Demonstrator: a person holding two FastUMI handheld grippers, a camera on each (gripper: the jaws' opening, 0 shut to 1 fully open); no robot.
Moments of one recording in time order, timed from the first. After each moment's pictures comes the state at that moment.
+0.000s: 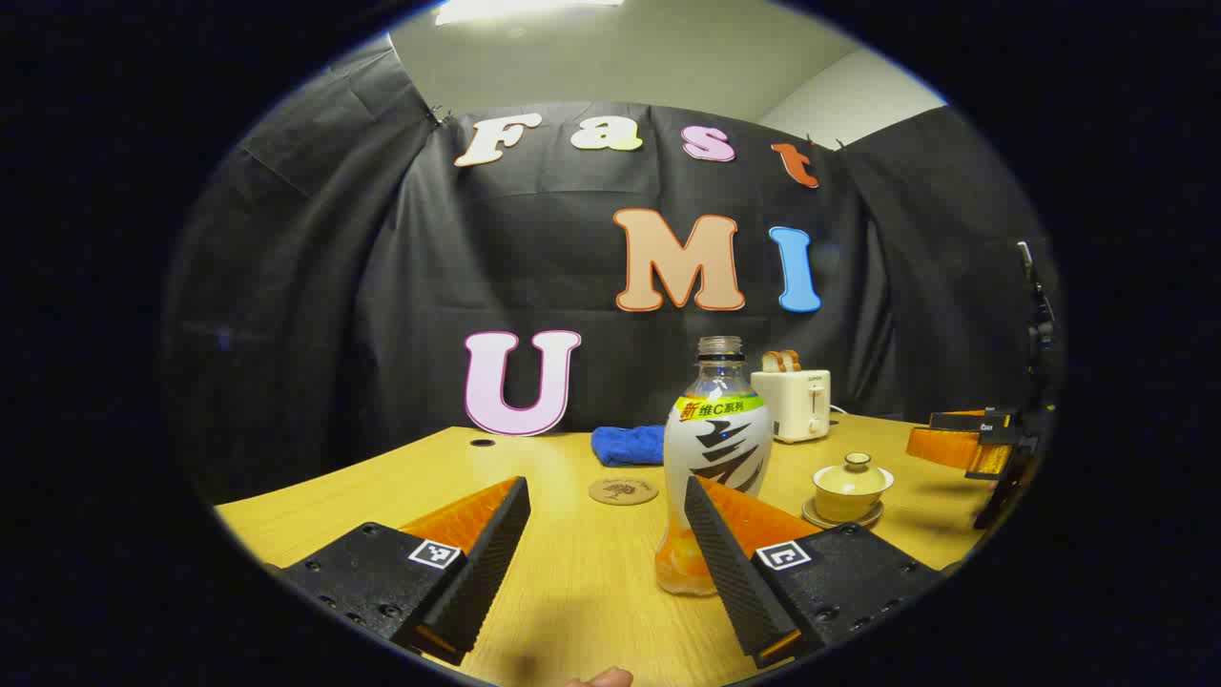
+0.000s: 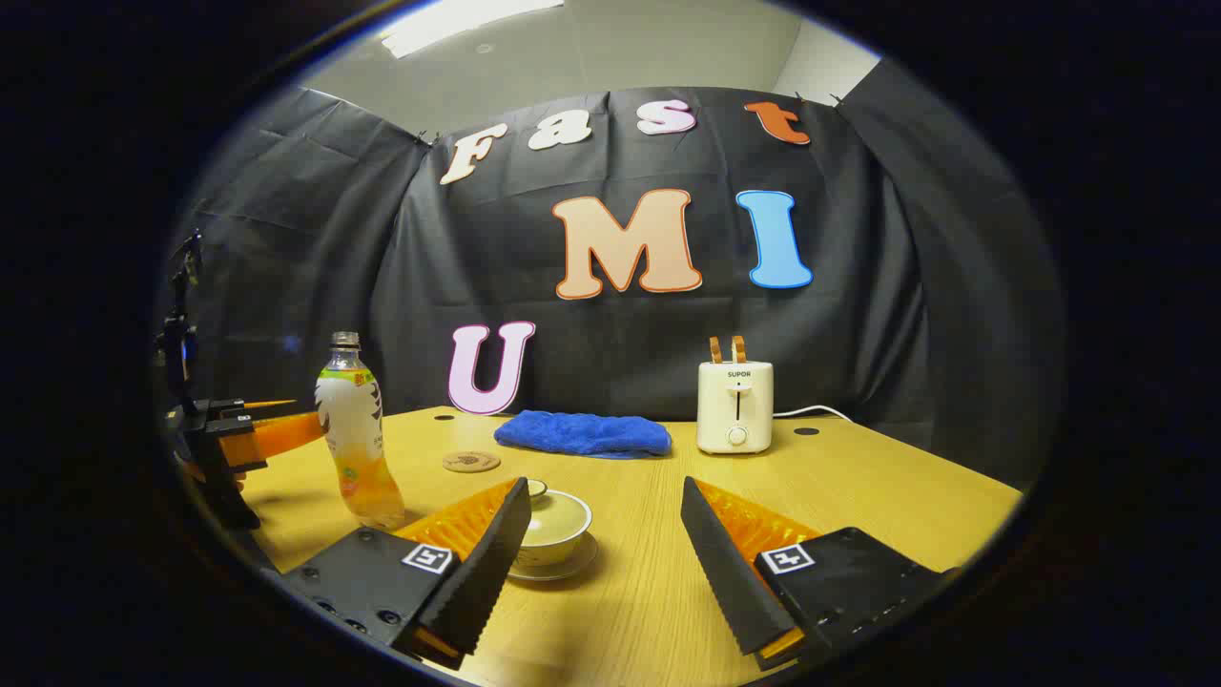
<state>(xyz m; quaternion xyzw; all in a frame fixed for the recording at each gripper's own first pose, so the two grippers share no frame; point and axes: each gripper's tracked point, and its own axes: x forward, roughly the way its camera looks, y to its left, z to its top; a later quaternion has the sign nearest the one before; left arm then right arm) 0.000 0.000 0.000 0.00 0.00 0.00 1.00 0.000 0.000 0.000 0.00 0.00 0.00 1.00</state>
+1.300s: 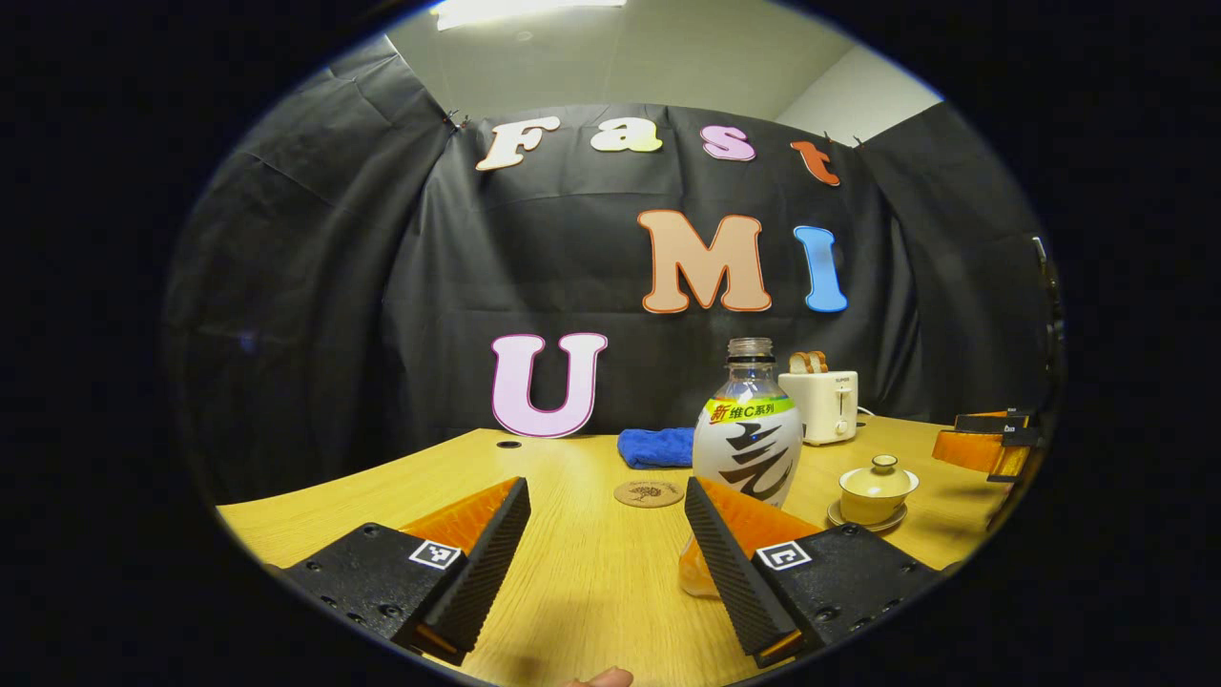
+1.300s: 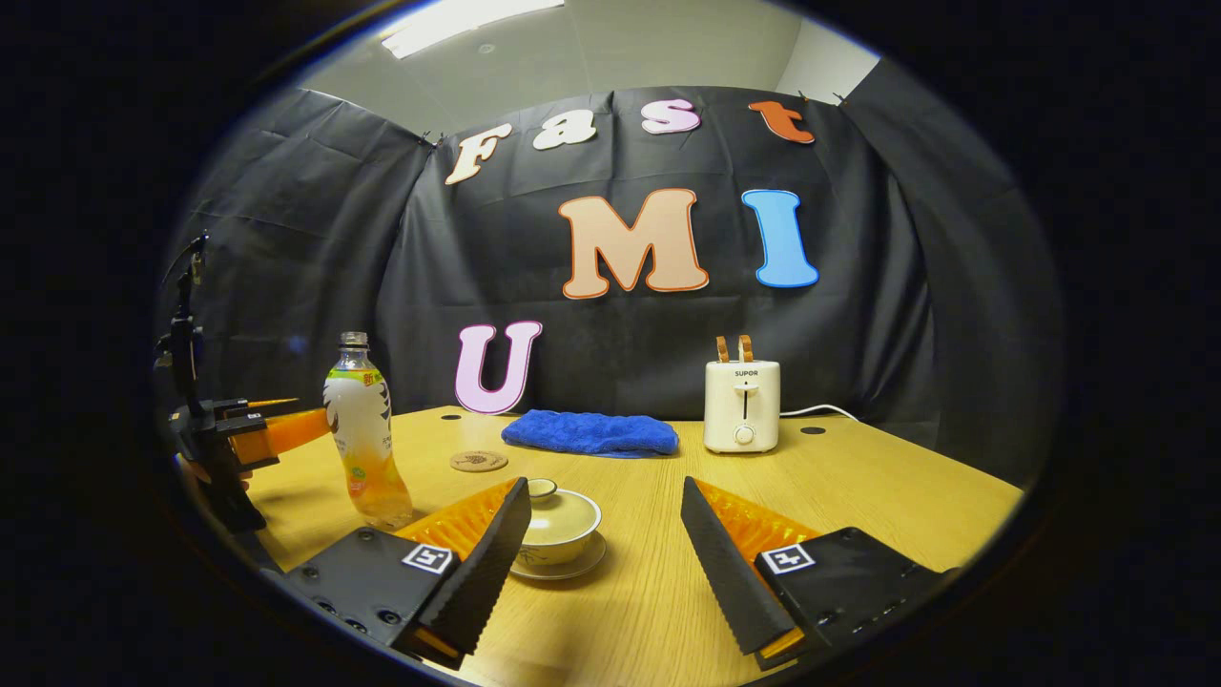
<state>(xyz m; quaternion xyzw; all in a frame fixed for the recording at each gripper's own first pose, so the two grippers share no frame) 0.002 0.013 -0.004 0.00 0.00 0.04 1.00 0.001 0.004 -0.002 0.00 0.00 0.01 1.00</state>
